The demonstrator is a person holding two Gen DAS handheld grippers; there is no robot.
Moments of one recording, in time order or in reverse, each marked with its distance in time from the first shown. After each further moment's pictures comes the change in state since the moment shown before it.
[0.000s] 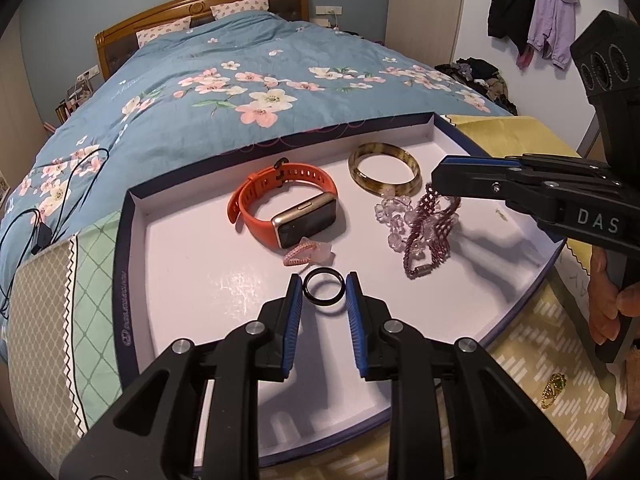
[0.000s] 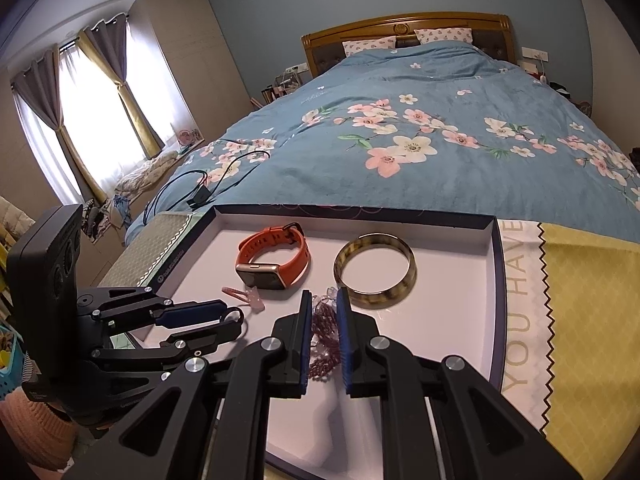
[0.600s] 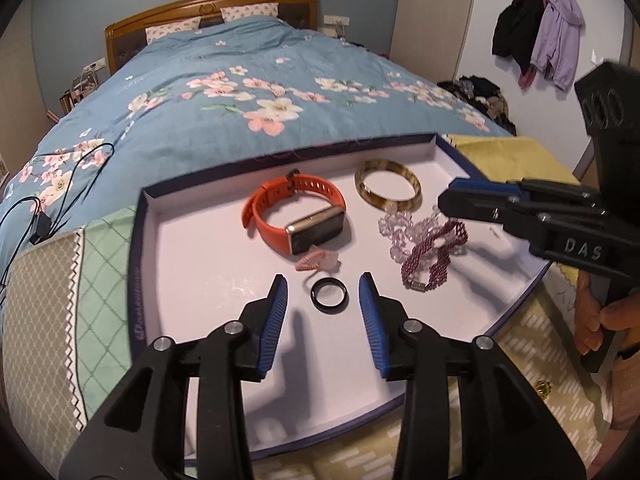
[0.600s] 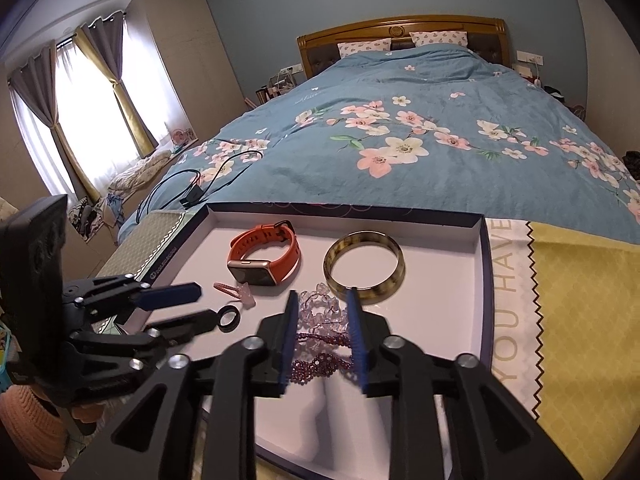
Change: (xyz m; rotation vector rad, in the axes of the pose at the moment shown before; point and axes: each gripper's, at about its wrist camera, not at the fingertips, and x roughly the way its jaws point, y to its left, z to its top) left arm -0.015 0.013 0.003 -0.058 -0.051 -0.021; right arm -0.005 -0.003 -0.004 -0.004 -0.011 -0.032
